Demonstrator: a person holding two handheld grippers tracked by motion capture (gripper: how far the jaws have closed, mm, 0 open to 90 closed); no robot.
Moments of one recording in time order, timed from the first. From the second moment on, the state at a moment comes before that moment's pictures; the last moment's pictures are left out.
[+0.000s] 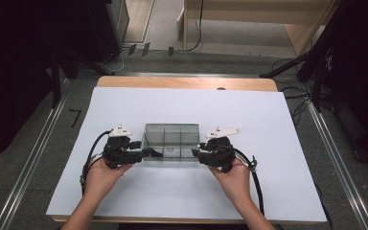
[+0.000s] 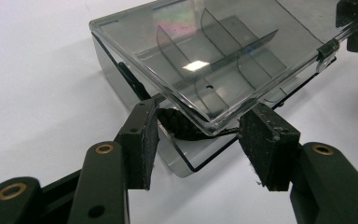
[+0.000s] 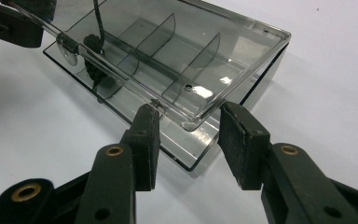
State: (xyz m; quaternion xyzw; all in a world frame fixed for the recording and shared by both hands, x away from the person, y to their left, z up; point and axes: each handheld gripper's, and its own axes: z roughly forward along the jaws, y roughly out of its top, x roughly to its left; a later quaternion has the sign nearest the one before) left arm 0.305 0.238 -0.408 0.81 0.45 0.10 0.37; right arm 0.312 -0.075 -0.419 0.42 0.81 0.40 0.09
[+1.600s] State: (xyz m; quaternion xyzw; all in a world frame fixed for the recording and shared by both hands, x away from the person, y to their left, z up) left arm 0.305 0.238 -0.426 0.82 0.44 0.09 0.37; right arm 0.311 -0.071 -0.435 0.41 0.82 0.39 0.09
